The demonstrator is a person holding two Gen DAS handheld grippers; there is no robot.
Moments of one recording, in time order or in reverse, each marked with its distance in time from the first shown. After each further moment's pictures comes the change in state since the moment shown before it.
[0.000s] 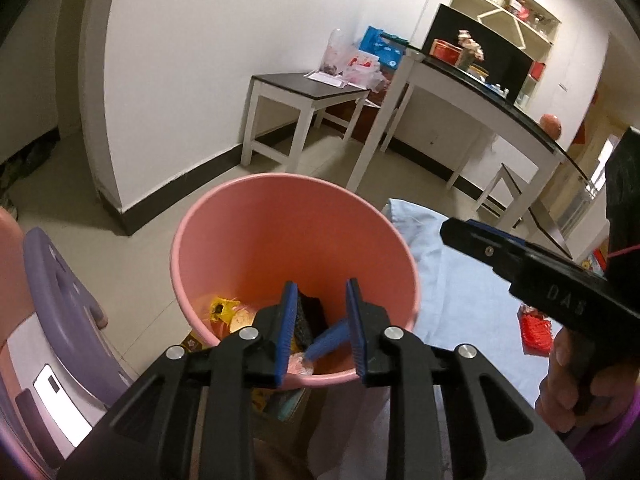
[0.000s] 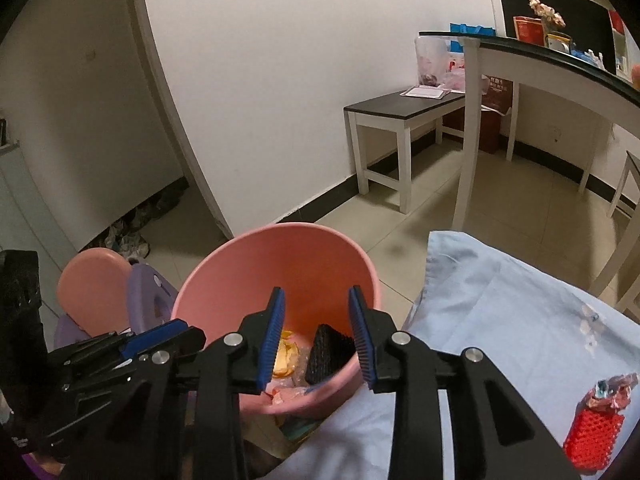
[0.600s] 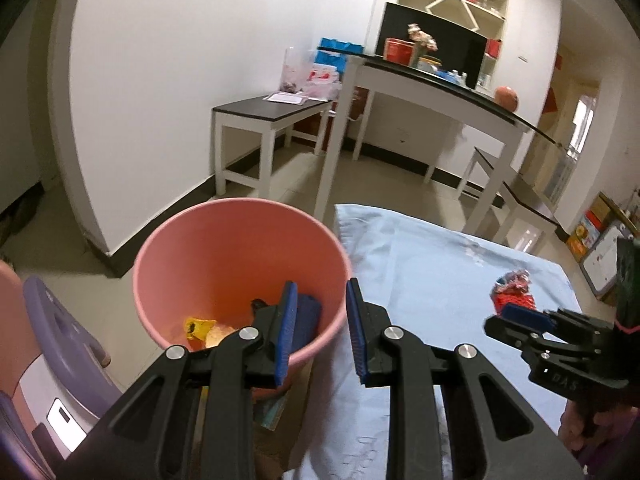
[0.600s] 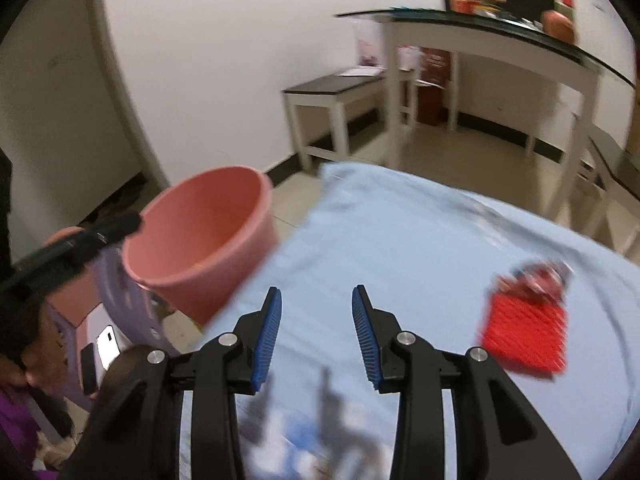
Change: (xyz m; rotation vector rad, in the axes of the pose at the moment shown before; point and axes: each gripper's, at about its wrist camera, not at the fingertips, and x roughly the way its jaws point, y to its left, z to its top) left arm -0.021 -0.064 -0.014 0.158 -0.058 -0.037; right arm -0.092 -0.085 -0.097 0.124 0.042 -0.186
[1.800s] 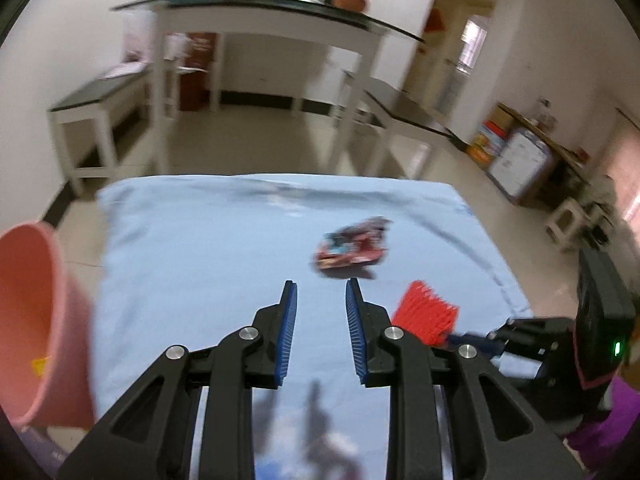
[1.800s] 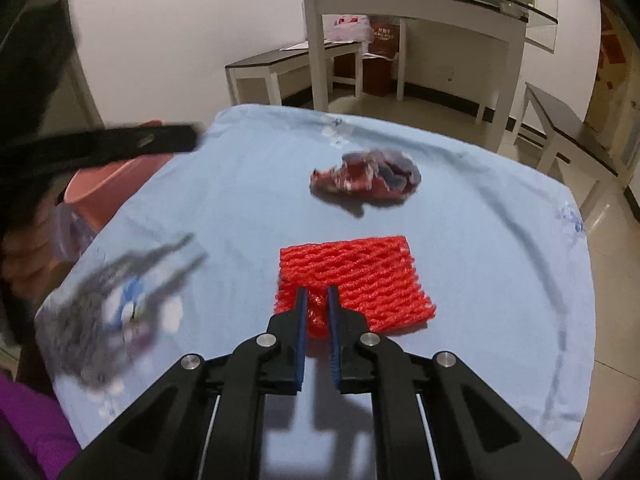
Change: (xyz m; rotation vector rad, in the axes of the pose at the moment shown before) left arm 0.096 -0.192 -0.005 0.264 0.239 -0.419; right arm -0.046 -0.128 -0.072 -0.003 0.081 -0.085
